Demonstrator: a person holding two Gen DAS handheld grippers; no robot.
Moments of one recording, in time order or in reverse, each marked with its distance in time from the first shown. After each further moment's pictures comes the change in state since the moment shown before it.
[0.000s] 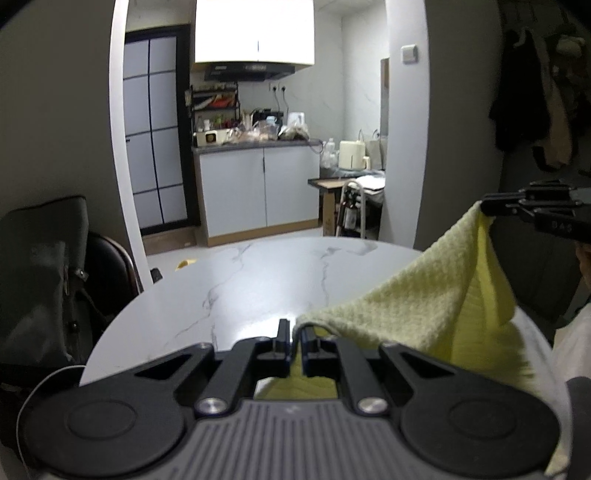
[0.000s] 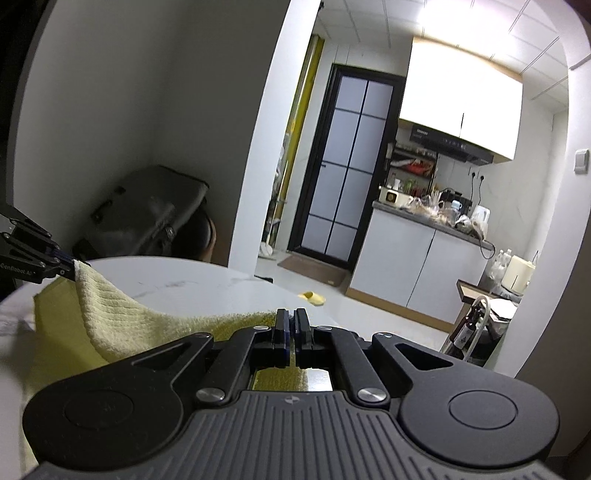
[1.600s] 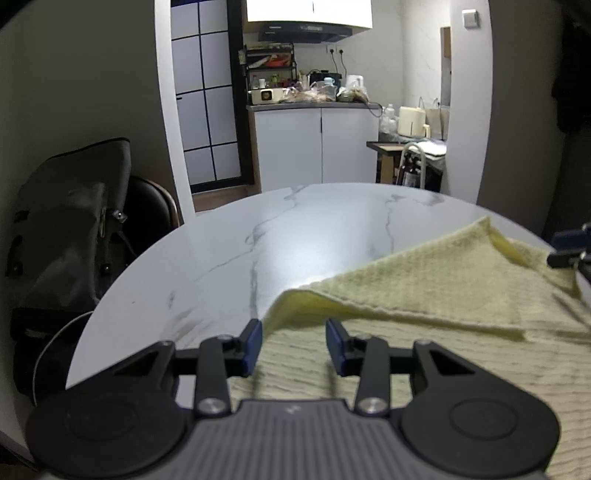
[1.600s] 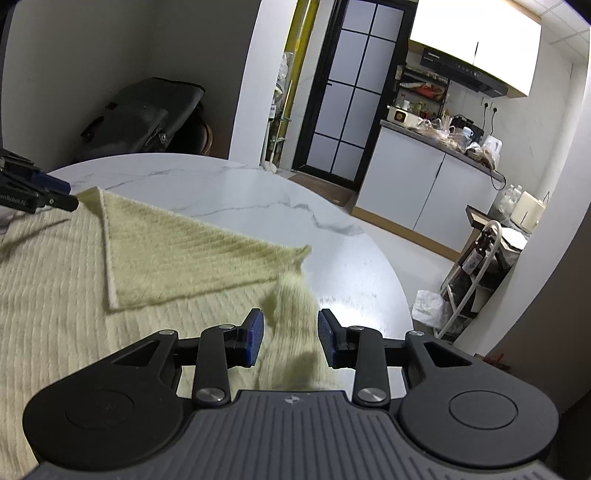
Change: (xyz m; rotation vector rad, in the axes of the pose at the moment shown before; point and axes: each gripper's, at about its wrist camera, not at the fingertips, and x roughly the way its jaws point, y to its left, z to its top) left arm 0.029 0.006 -0.029 -0.092 0.106 0.167; right arm 0.021 -0.002 -0.076 0.018 0.258 0.026
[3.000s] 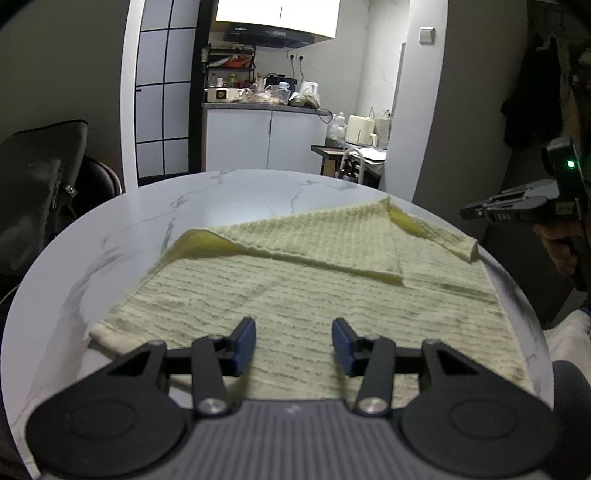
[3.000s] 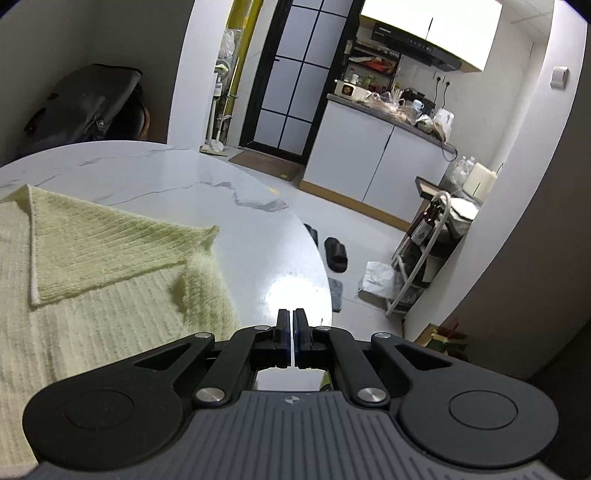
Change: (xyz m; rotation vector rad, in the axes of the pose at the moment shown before) left arm -0.044 -0.042 -0.053 -0.030 -0.016 -0.191; right arm 0.011 -0.039 0.005 0.048 0.070 -0.179
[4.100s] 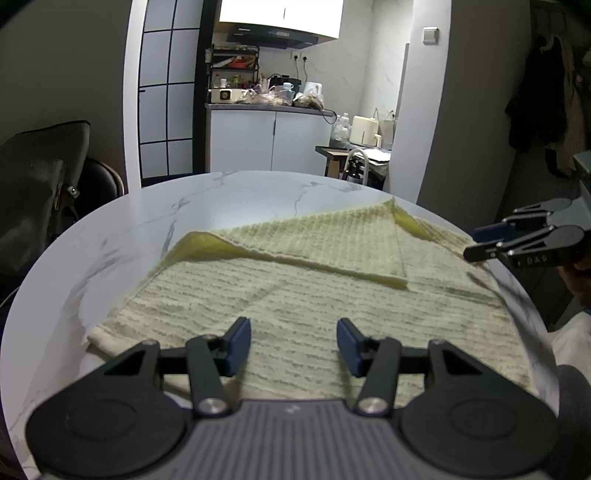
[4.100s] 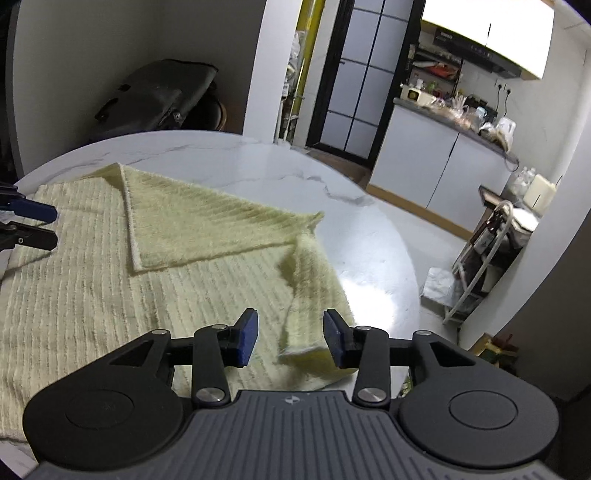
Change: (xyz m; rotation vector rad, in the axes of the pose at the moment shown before) left arm 0.003 0.003 0.005 -0.004 -0.001 0.012; right arm -0.024 0.038 -0.023 -0.068 0.025 0.214
